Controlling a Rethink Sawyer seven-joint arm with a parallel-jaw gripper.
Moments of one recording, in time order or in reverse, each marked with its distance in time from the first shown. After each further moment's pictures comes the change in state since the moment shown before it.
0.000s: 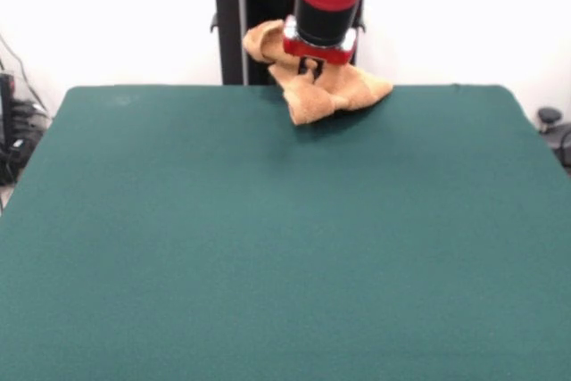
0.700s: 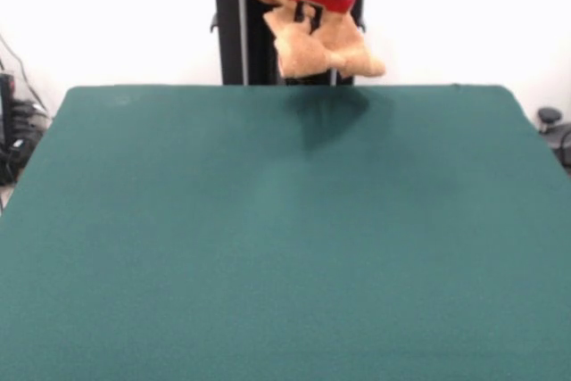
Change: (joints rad) arm 0.015 -0.237 -0.004 -0.033 0.045 0.302 0.000
